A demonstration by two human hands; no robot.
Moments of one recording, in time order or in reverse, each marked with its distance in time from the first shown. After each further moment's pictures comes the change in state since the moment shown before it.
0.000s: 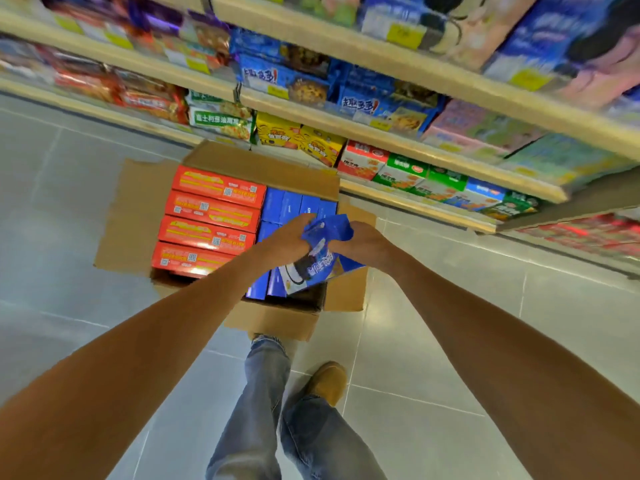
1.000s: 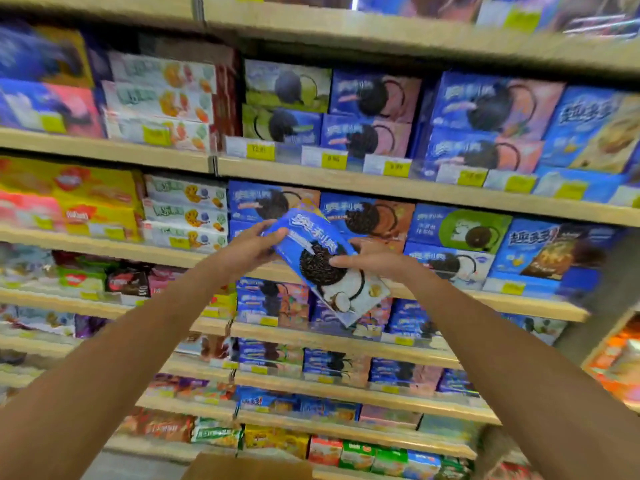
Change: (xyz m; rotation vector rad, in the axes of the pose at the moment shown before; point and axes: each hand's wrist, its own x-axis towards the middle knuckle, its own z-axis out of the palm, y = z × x) left_hand -0.354 0.419 -0.287 -0.415 0.315 0.771; right_hand -0.409 -0.334 -0.338 -0.141 0.468 -0.584
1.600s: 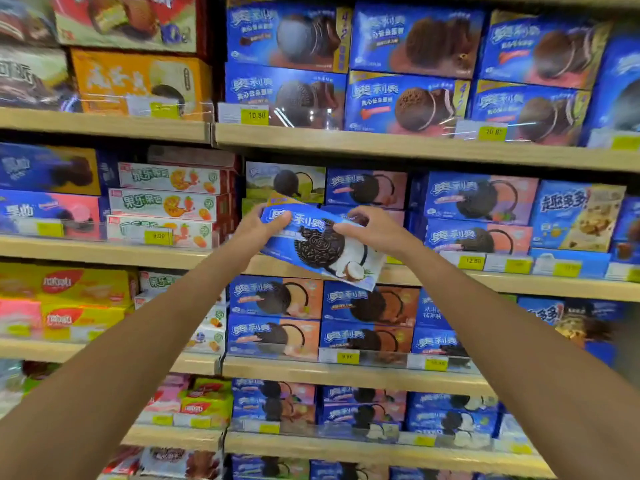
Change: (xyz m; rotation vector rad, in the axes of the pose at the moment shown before) left_hand 0.078 0.150 -0.029 0.141 0.177 0.373; right_hand 0.052 -0.119 -0.119 -0.141 0.544 -0.258
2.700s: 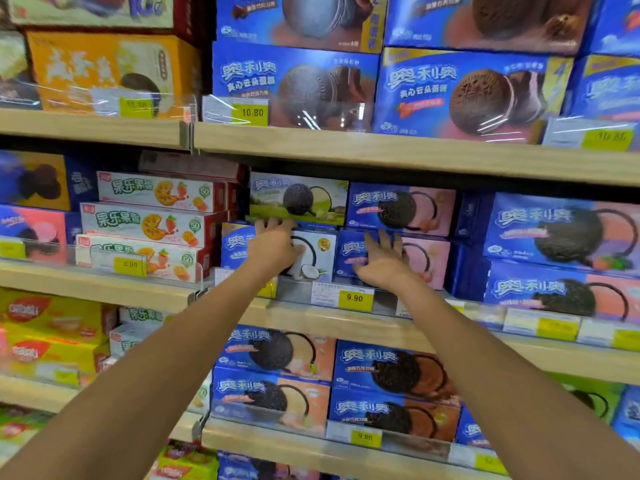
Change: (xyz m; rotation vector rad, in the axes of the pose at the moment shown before) left_hand 0.147 -0.053 0.025 1.091 0.170 0.070; right_hand 0.140 0.079 0.060 -0.410 -0.105 0.154
